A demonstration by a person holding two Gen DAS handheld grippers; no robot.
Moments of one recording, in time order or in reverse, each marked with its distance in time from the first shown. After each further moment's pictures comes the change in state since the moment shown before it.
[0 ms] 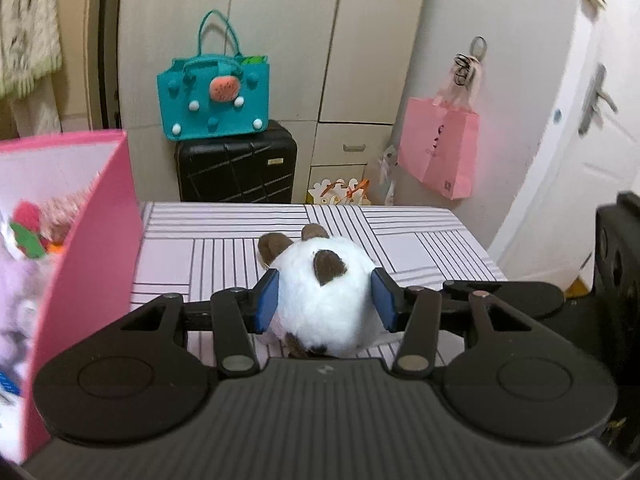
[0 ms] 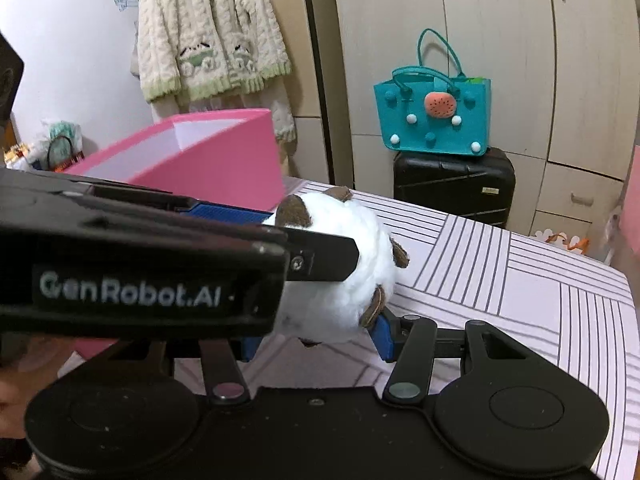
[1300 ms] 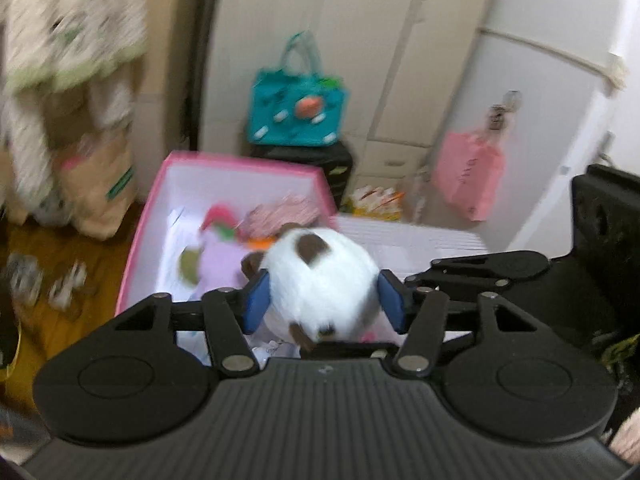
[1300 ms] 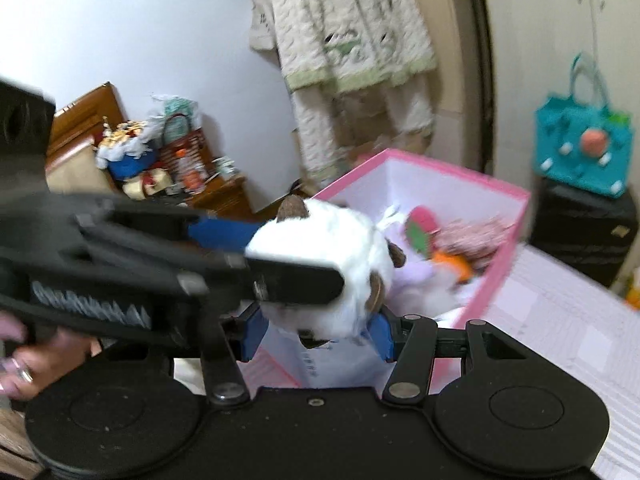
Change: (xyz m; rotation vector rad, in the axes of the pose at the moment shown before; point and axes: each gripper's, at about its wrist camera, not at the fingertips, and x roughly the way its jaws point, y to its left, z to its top) left arm -0.179 0.150 0.024 -0.178 0.055 0.048; right arm -0.004 0.175 0.106 -0.083 0.147 0.322
